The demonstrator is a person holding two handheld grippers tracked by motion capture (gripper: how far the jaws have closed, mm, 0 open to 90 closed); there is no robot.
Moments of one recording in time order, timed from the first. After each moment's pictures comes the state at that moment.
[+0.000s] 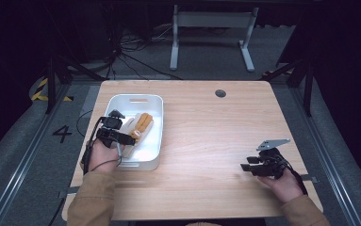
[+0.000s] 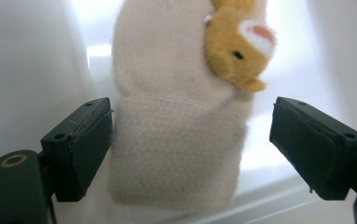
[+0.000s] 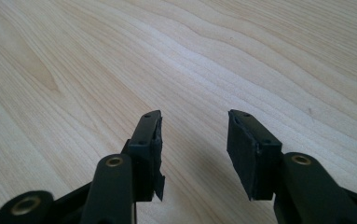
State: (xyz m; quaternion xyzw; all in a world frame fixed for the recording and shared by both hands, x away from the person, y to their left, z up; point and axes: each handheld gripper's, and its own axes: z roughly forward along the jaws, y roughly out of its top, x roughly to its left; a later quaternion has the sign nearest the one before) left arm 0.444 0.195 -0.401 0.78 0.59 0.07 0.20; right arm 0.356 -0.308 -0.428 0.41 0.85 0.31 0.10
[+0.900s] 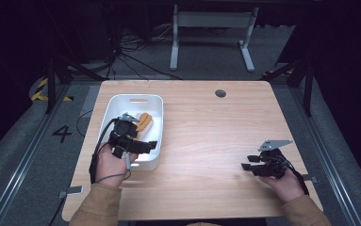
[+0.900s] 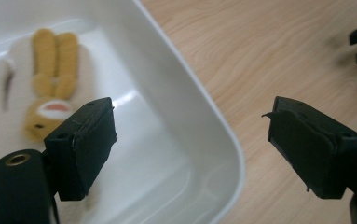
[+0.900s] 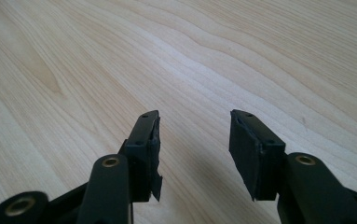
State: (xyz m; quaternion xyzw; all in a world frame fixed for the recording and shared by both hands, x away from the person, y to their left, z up) left arm 0.383 0.144 -0.349 0.82 0.44 0.06 0.37; right arm 0.355 -0.312 -0.426 0.39 0.85 0.32 0.11
